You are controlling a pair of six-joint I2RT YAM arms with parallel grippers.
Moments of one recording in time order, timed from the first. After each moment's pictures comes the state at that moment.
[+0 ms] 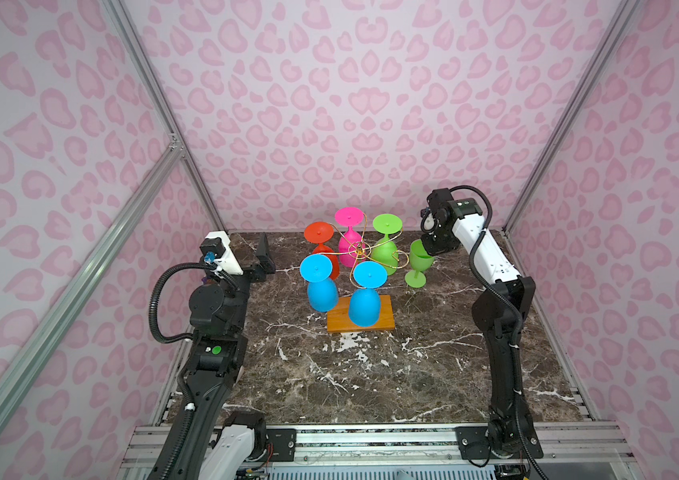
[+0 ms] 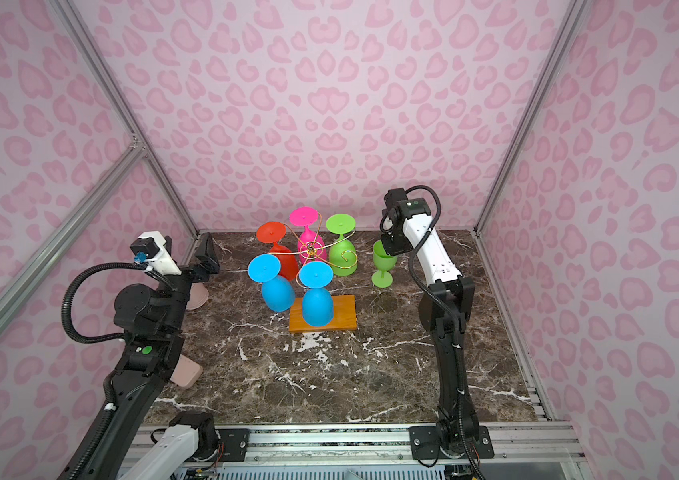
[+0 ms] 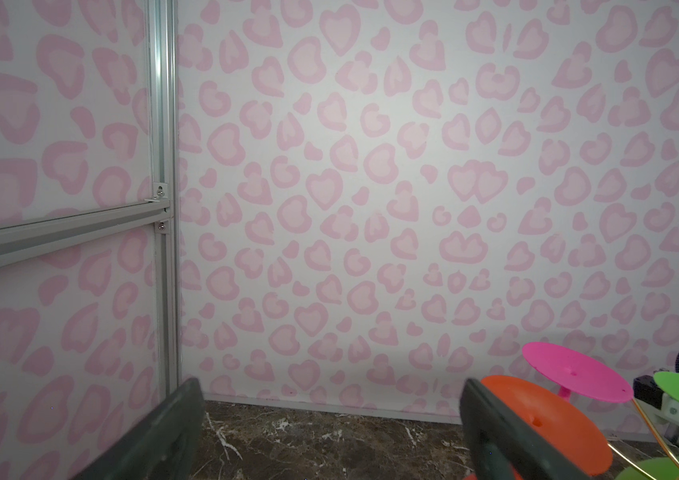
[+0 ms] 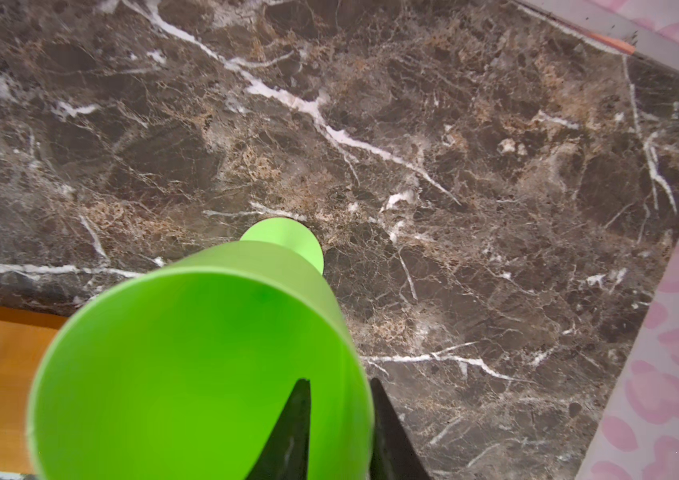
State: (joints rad) left arm -0.09 0.82 0.79 0.27 -0.09 -0.10; right arm 0.22 2.31 2.47 -1.39 0.10 -0.06
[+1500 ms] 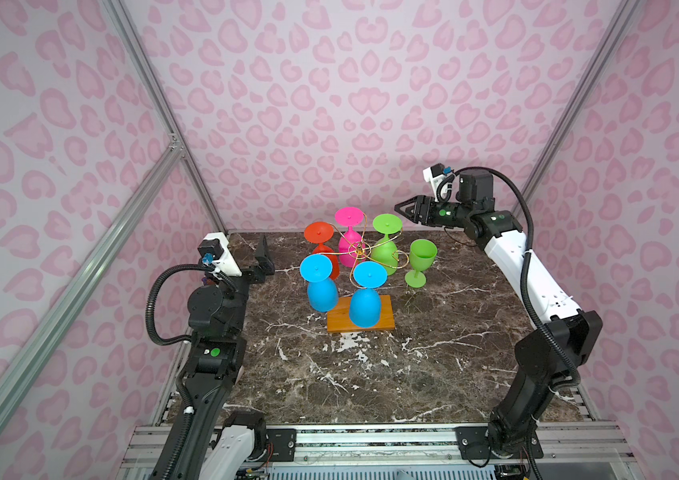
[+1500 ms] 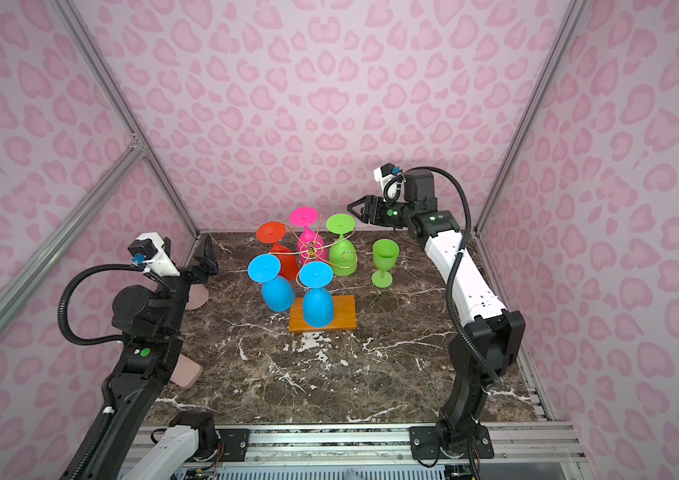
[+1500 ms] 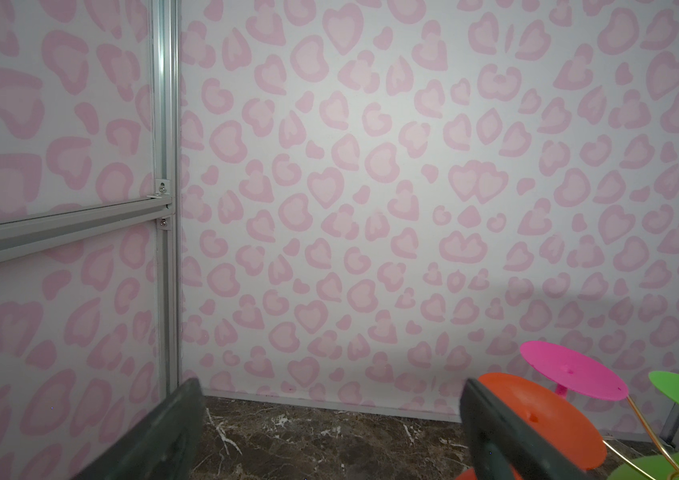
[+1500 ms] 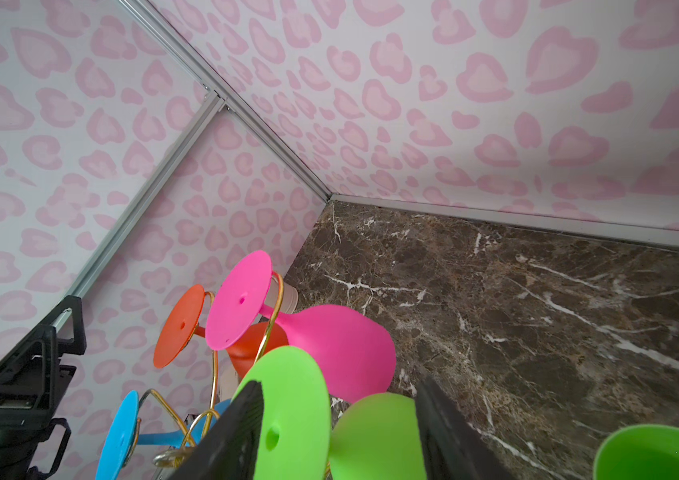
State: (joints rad) left arm -0.09 0.81 0.79 0.25 -0.09 -0.11; right arm 0.26 1.81 1.92 -0.54 -0.66 0.43
